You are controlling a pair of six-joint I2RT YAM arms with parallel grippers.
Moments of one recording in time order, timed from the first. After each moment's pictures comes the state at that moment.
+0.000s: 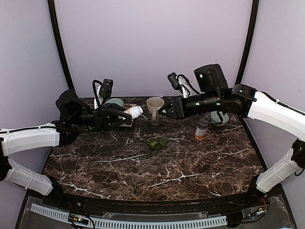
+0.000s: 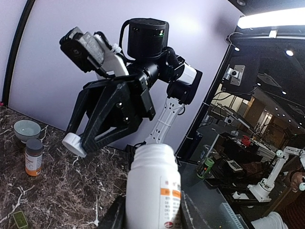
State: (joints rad) left arm -0.65 1.24 0.76 0.72 1.00 -0.61; right arm 0.93 1.41 1.39 -0.50 -0.24 0.44
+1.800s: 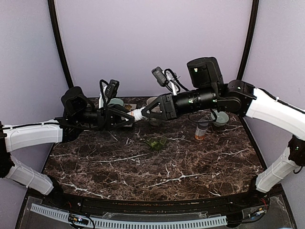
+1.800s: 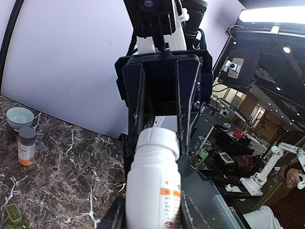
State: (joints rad) left arm -0.65 1.30 0.82 0.63 1.07 -0.59; right arm 1.06 1.47 1.53 -0.47 -0.37 0.45
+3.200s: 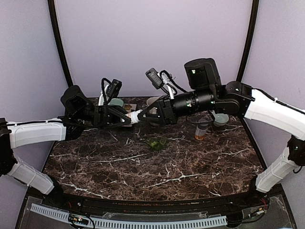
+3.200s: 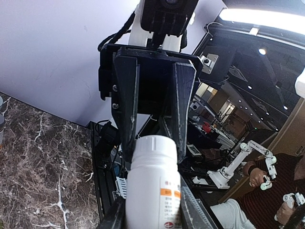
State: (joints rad) left arm -0.64 1.35 0.84 0.79 1.25 -0.83; right arm 1.09 1.48 1.53 -0.45 -0.39 0.30
